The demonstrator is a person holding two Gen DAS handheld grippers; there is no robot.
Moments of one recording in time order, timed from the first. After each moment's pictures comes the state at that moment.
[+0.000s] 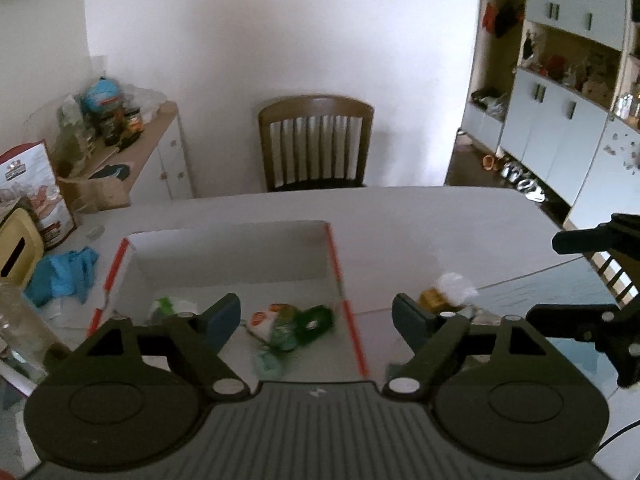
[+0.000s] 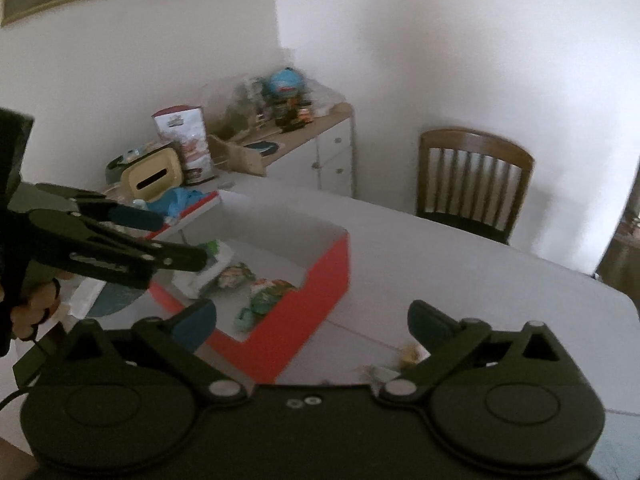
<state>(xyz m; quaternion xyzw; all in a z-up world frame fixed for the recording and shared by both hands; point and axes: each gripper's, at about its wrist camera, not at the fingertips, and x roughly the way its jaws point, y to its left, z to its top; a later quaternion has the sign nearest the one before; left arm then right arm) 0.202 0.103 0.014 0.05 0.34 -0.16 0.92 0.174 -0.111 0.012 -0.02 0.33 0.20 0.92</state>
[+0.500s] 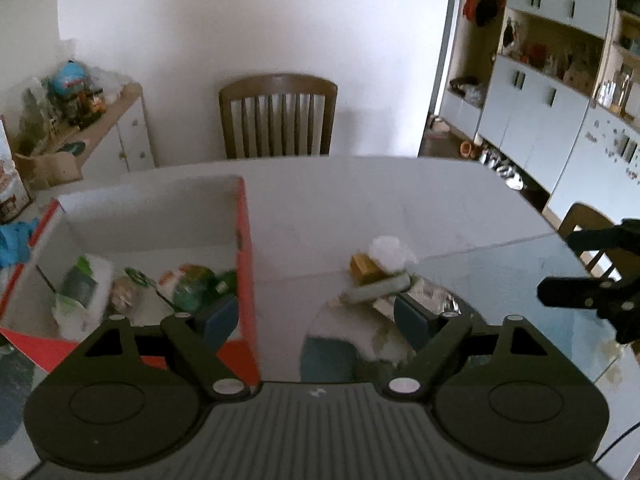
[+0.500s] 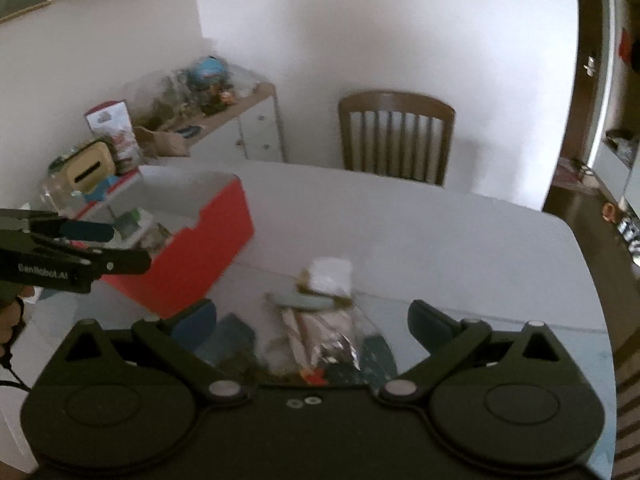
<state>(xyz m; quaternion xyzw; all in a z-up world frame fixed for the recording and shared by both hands) 0.177 0.030 -0.043 0.04 0.36 -0.18 0.91 0.131 -0.208 -0.031 0.02 0.36 0.11 0.93</state>
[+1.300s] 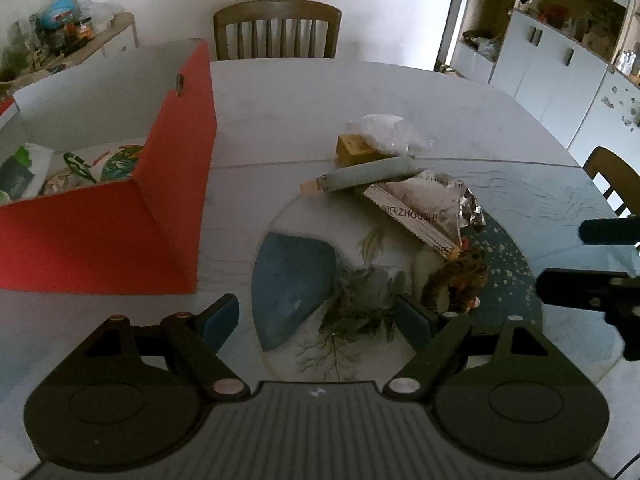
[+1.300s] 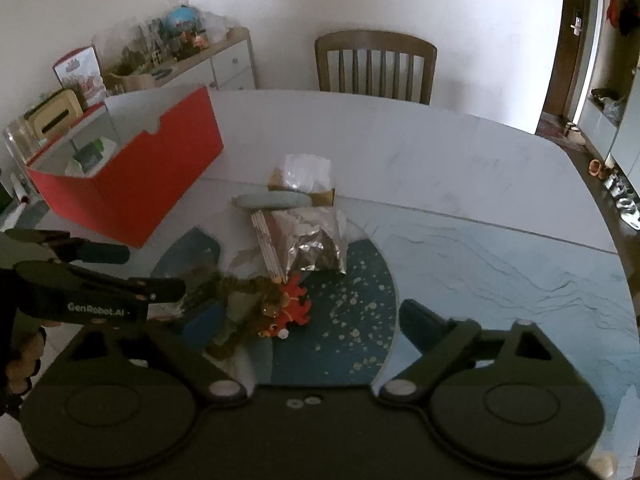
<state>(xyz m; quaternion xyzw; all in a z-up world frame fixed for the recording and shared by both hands) 0.173 -0.001 -0.151 0.04 0.43 -0.17 0.88 0.123 -0.201 -0.112 0.01 0.42 0.08 0.90</state>
